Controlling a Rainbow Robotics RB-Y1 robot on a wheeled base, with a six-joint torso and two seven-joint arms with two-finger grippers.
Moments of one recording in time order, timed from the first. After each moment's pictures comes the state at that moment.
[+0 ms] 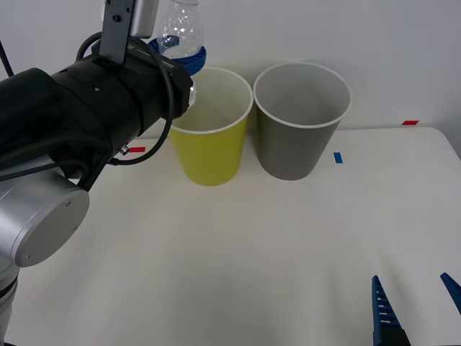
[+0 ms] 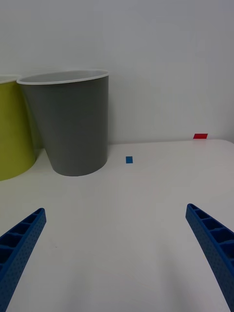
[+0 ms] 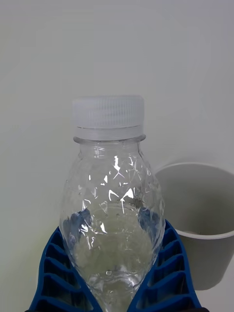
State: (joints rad) right arm 1.04 -0.37 0.20 -2.21 -0.19 -0.46 1.53; left arm -0.41 0.40 -0.20 -2.47 0.27 1.10 -1.43
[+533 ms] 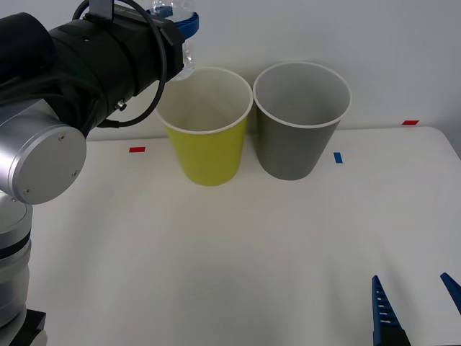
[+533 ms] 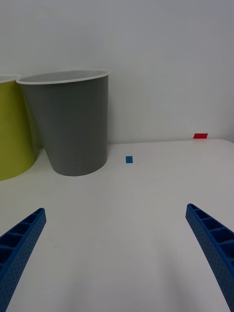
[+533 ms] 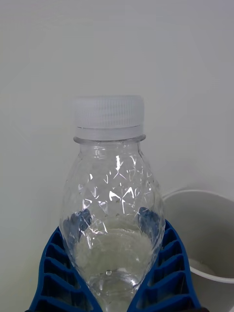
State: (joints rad) right arm 1.04 -0.37 0.20 -2.21 -0.19 -0.46 1.53; left arm -0.52 0.33 -0.09 -2.32 0.36 1.08 -1.44
